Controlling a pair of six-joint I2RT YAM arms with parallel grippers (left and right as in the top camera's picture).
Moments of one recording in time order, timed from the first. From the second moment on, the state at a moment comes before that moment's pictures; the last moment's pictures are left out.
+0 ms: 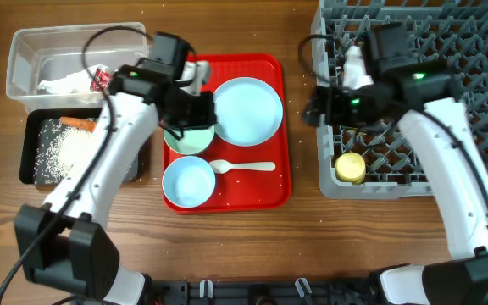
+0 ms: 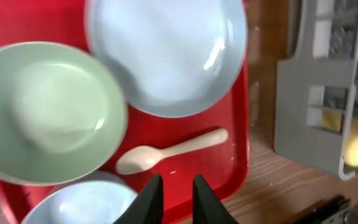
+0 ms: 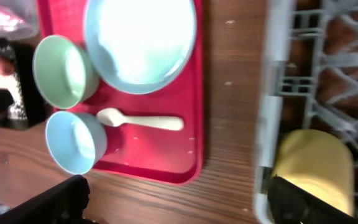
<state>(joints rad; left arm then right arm) -0.26 1.68 1.45 -1.02 0.34 -0.27 0.26 1.57 1.55 -1.23 -0.29 0.32</state>
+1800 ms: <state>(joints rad) -0.07 1.62 1.43 -1.14 -0.06 -0.41 0.72 2.13 1.53 -0.51 -0.19 0.84</state>
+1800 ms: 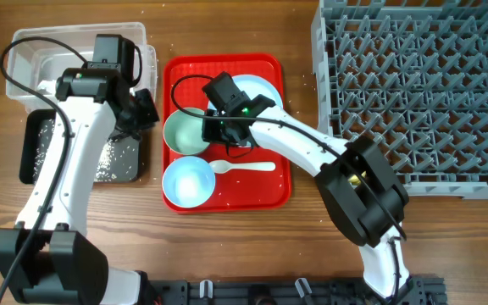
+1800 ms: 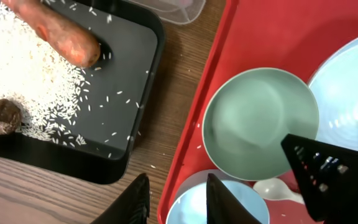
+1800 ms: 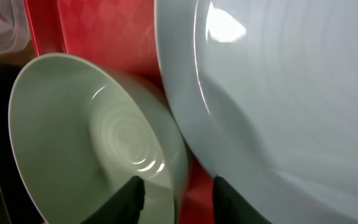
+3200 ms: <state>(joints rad) 0.05 1.62 1.43 -1.05 -0.08 -0.42 0.30 1.74 1.52 -0.37 1.08 0.19</state>
